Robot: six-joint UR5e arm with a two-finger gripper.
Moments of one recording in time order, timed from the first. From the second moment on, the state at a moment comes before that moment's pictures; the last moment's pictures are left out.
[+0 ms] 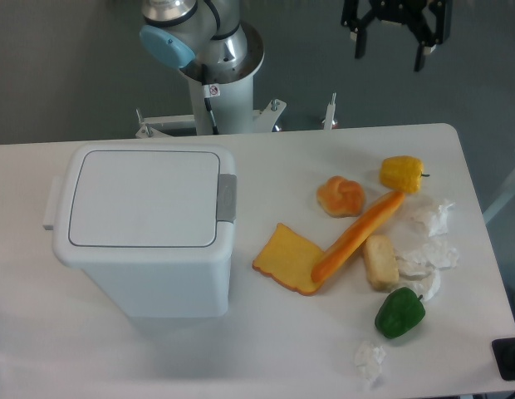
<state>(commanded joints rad) 2.98 -1.40 -1.64 -1.37 1.20 1.43</state>
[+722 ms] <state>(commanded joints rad) 2.97 -1.42 -1.64 -1.27 1.02 1.02</state>
